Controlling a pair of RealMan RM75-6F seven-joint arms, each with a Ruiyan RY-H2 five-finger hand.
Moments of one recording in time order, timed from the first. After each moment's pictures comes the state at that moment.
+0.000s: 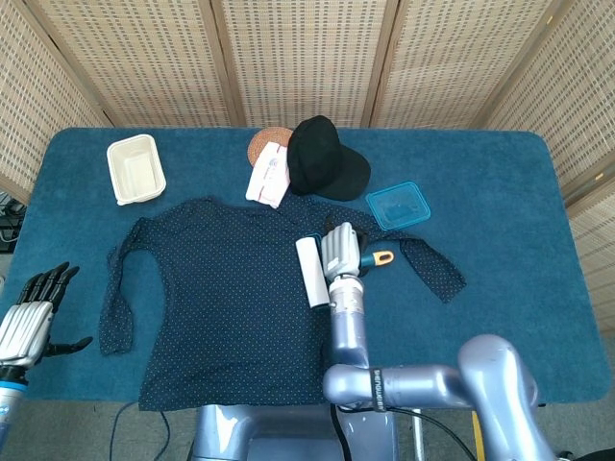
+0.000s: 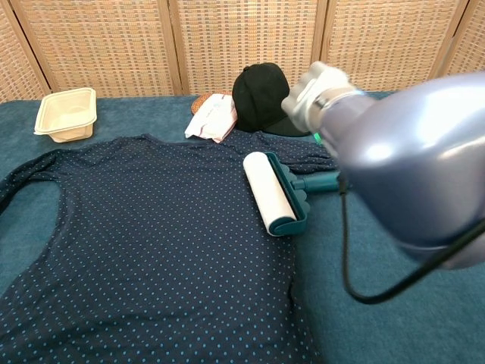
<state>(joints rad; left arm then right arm) -0.16 -1.09 -0.02 -1.70 1.39 1.31 -0.01 1.20 -1.82 0.34 -1.49 -0.29 1.46 -1.79</state>
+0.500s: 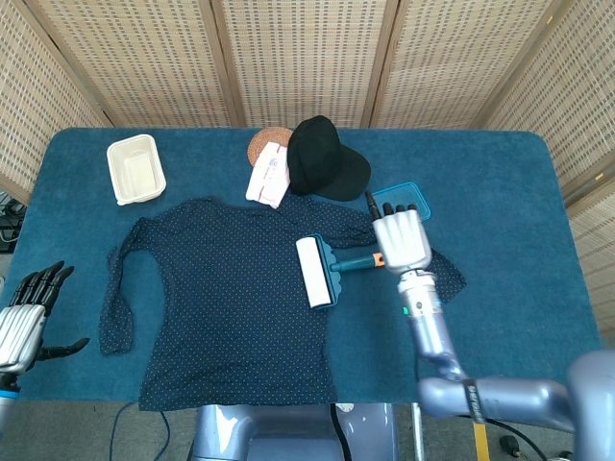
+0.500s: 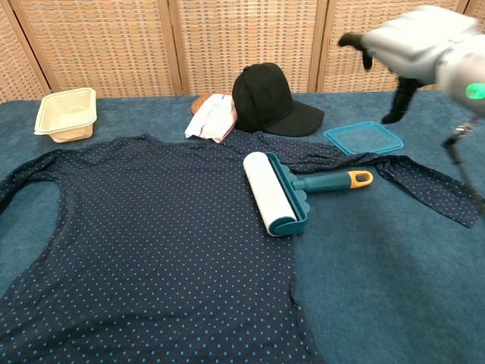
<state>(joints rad) -0.13 -1.07 -0.01 -1.69 1.48 1.39 -0.06 0.87 -1.48 0.14 -1.64 -0.87 1.39 -0.93</state>
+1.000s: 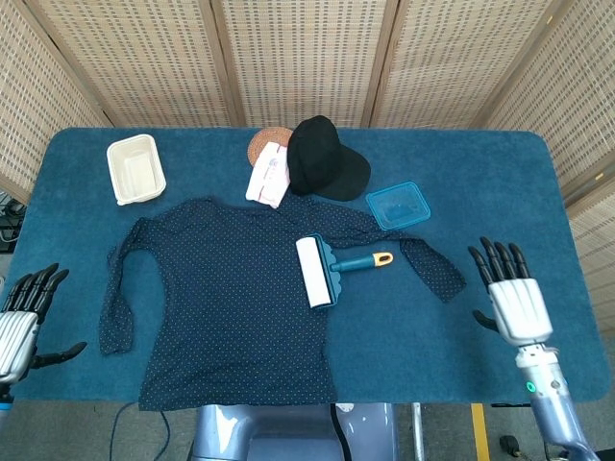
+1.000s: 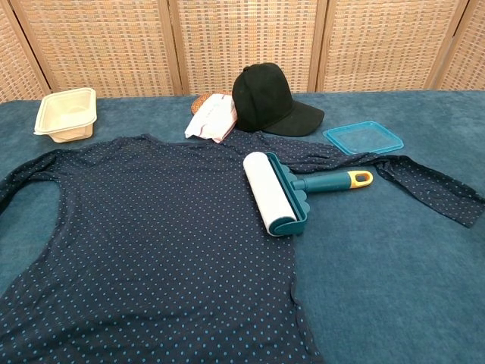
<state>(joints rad) -0.10 -1.06 0.01 -1.71 1.55 1.47 -0.08 0.38 -1.26 -0.11 -1.54 -1.36 1.58 -0.23</state>
